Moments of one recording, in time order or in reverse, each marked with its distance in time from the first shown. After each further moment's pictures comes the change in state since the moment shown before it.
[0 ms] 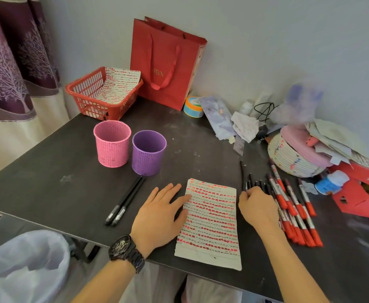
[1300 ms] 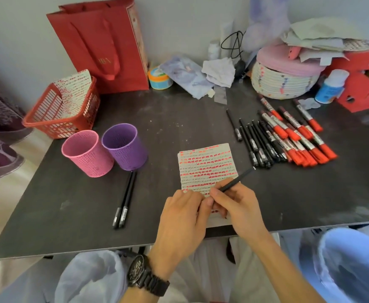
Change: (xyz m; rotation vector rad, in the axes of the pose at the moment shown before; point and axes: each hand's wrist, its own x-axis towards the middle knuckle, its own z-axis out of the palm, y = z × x) left_hand -0.043 0.059 -0.014 -0.167 0.072 0.167; right_hand -0.139 -0.020 0.034 1.526 -0.182 -0.144
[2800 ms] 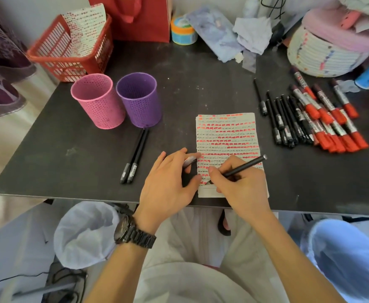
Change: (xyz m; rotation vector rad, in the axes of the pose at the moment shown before) left_hand -0.015 -0.052 -0.010 -0.037 -0.023 -0.119; right_hand -0.004 0.017 0.016 -0.613 0.049 -0.139
